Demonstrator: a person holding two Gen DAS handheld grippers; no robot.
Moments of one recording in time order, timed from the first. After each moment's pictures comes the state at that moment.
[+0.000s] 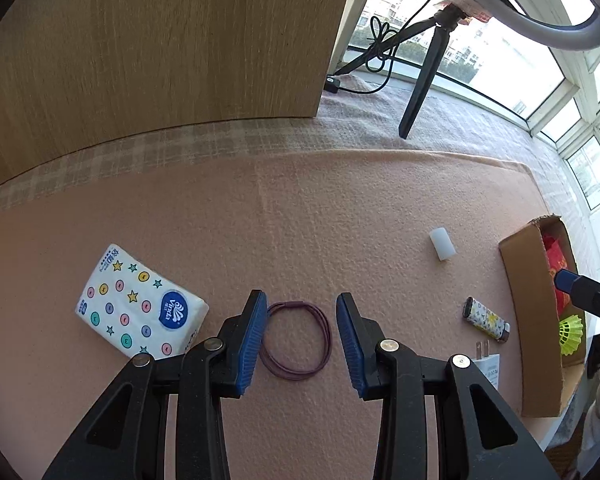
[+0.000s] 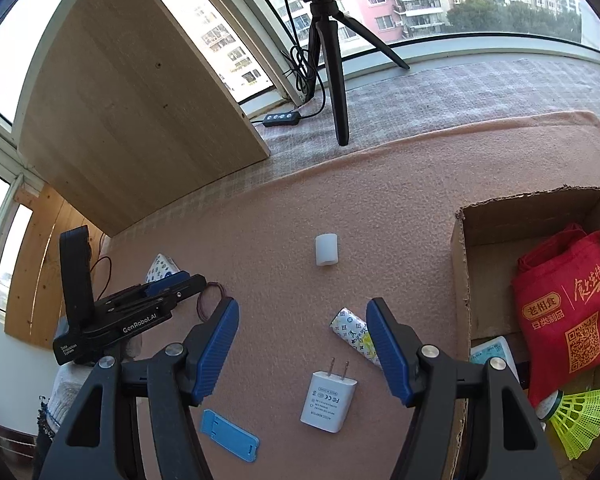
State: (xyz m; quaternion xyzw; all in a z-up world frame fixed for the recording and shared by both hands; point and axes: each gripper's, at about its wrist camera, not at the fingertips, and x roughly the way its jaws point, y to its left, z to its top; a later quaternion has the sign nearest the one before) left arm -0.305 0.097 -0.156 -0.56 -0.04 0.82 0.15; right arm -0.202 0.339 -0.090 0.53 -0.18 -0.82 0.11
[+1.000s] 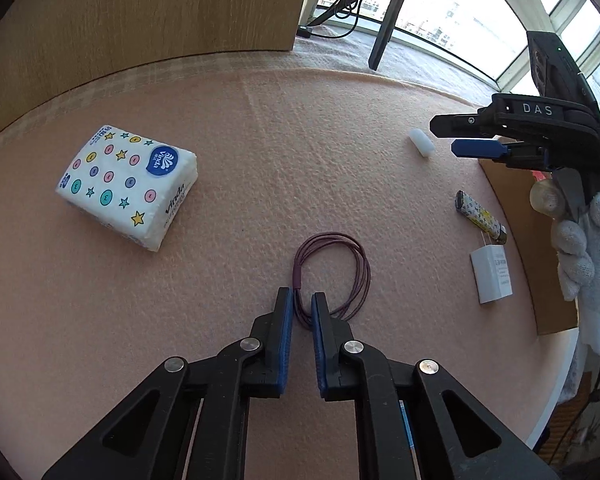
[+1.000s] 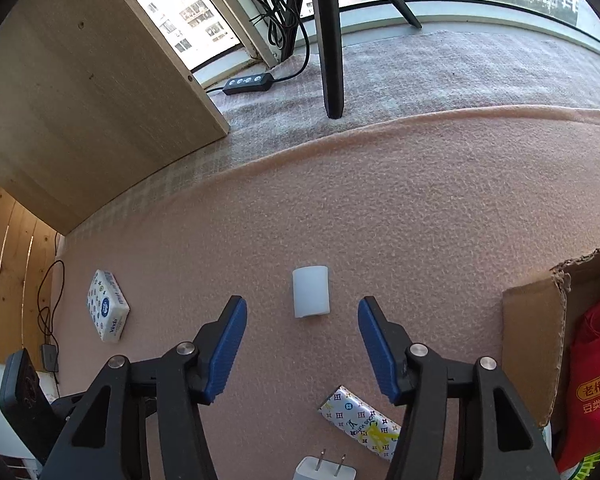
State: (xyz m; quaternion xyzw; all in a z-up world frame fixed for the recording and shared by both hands) left arm -0.224 0.076 -0.187 -0.56 -0.03 0.80 0.21; right arm -0.277 0.311 -0.158 0.58 -0.15 -0.80 0.08
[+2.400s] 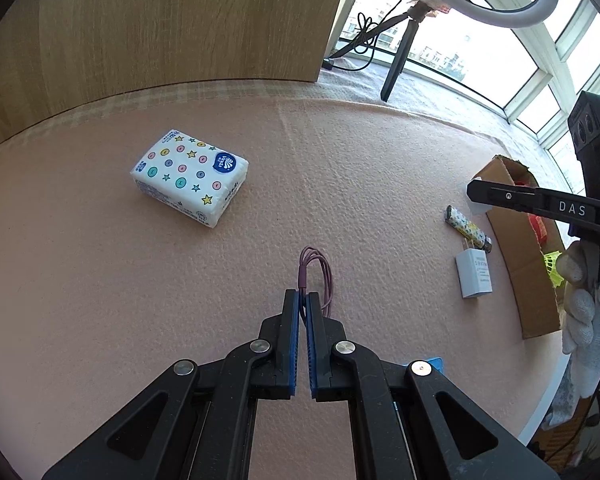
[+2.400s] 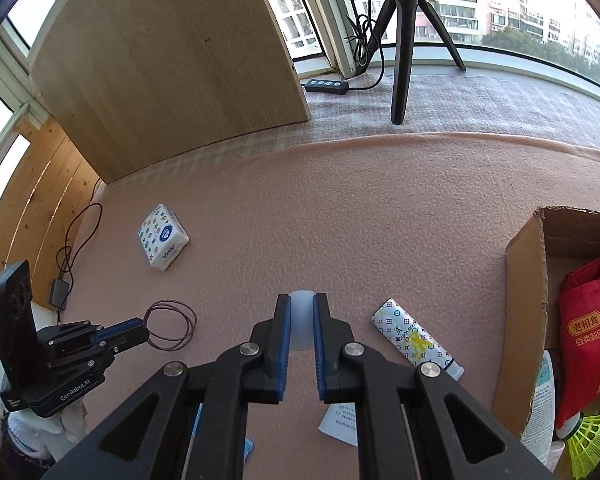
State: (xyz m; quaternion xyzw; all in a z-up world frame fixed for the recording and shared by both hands) left arm -0.191 0.048 -0.144 -0.53 -0.04 0.83 0.18; right arm -0.188 0.282 -0.108 0.53 -0.09 -0.83 0.15
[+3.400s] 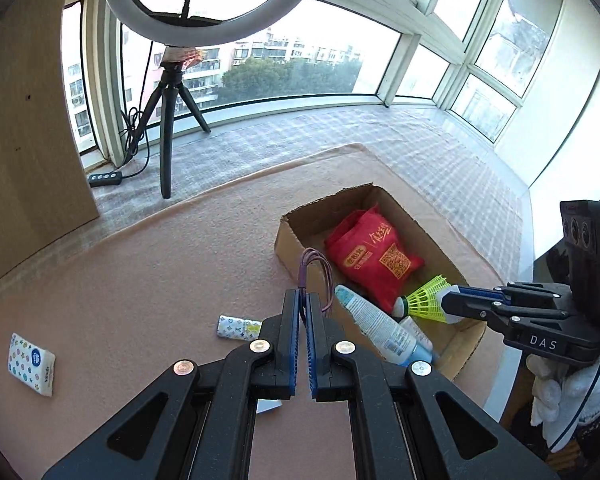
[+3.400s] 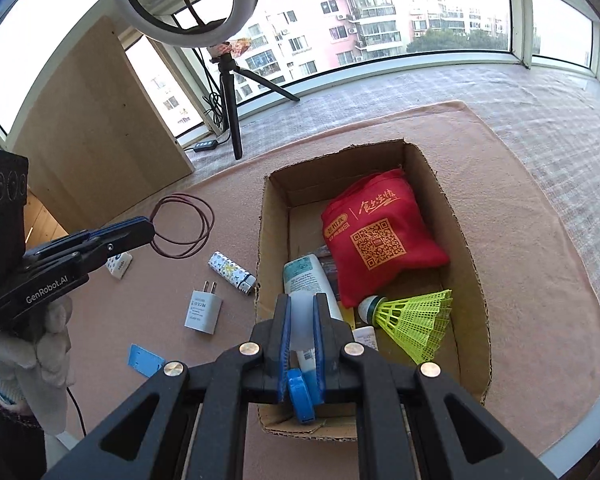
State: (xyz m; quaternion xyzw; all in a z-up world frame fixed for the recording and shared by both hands) left arm -0.190 0.291 -0.043 -0.45 0.04 0.82 0.35; right arm -0.065 0.454 -0.066 0.48 -0.16 -0.86 0.03
